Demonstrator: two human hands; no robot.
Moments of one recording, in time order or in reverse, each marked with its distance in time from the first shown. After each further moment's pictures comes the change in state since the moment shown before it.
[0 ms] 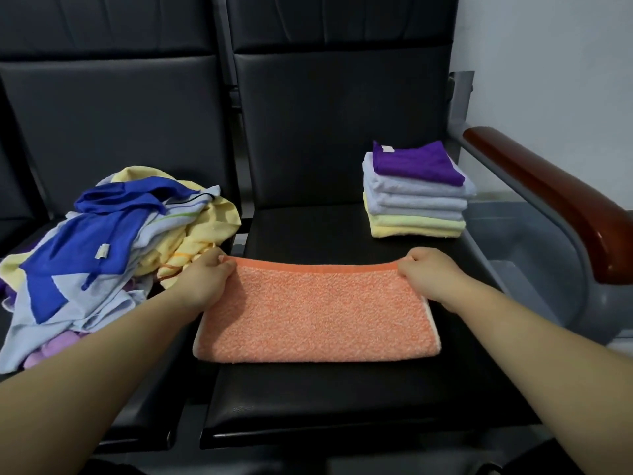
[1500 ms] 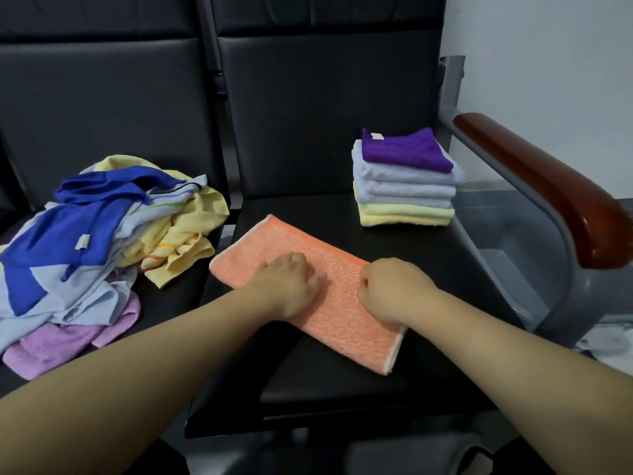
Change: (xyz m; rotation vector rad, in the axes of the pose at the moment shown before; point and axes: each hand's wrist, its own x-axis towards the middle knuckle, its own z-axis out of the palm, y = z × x) left_hand -0.039 0.072 0.102 0.687 -0.324 0.326; right_hand -0.036 -0.012 0.036 -0.777 -0.093 -0.308
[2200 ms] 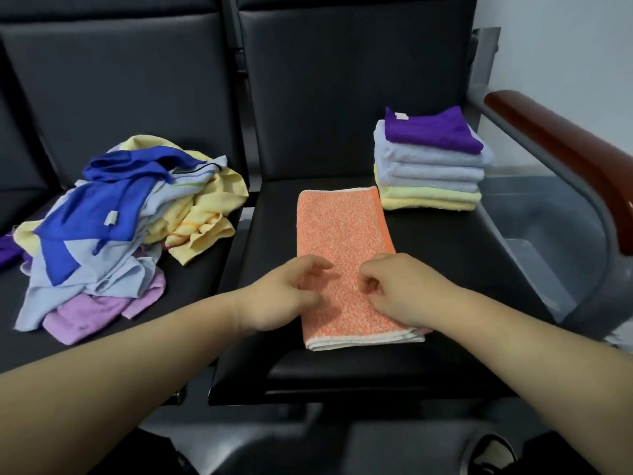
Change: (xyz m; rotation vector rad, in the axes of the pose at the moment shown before) left_hand -0.065 -0.027 -0.003 -0.808 -0.204 0.112; right_hand -0.016 -0.001 0.014 0.181 0.052 -0.347
